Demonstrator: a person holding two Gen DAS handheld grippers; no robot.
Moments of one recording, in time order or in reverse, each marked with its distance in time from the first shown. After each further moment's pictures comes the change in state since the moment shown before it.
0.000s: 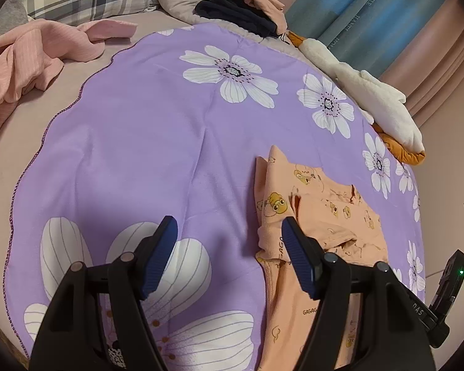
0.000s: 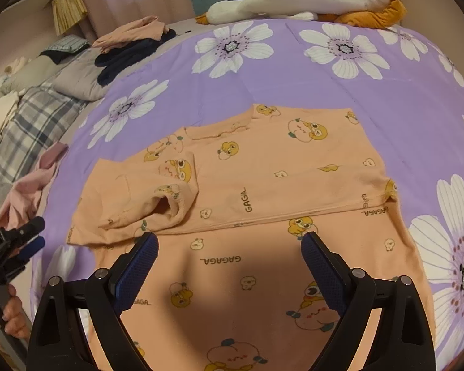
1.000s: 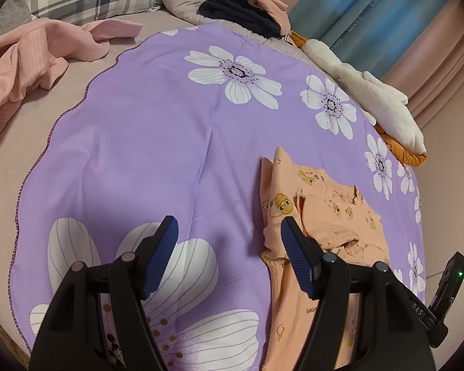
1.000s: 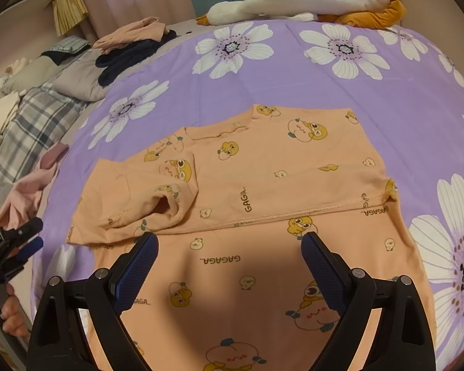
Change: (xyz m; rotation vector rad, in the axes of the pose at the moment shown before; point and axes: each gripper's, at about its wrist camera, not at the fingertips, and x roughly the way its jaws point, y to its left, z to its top) left arm -0.003 0.006 0.001 -0.007 -0.002 0.010; right arm 0.000 0.000 0.000 -0.001 -0.003 0.003
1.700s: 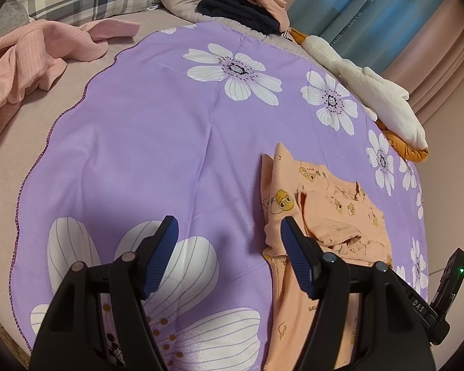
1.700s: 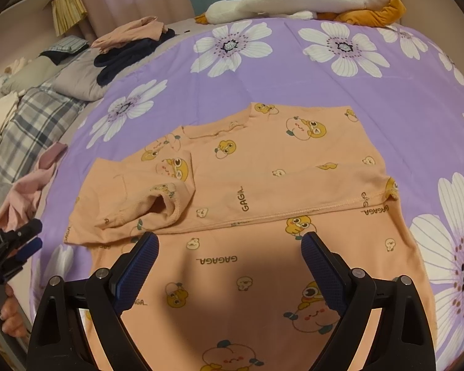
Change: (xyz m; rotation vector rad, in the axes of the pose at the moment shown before) left arm 0.002 -0.002 -0.002 0.008 0.009 0.010; right arm 0.001 -0.001 0.000 0.001 0.000 -0.002
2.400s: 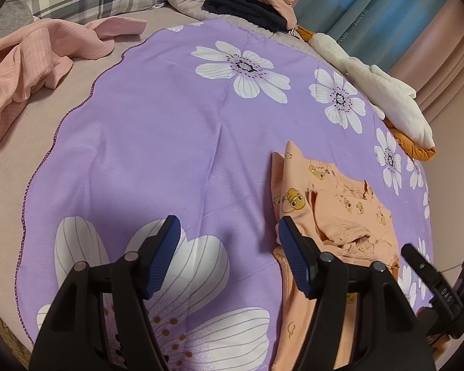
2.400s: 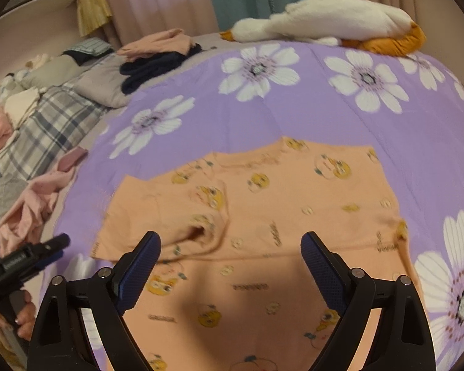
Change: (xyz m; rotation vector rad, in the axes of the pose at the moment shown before) left arm 0.003 0.006 0.001 0.002 0.014 0.035; right arm -0.014 0.026 0.022 -0.089 -0.079 0.066
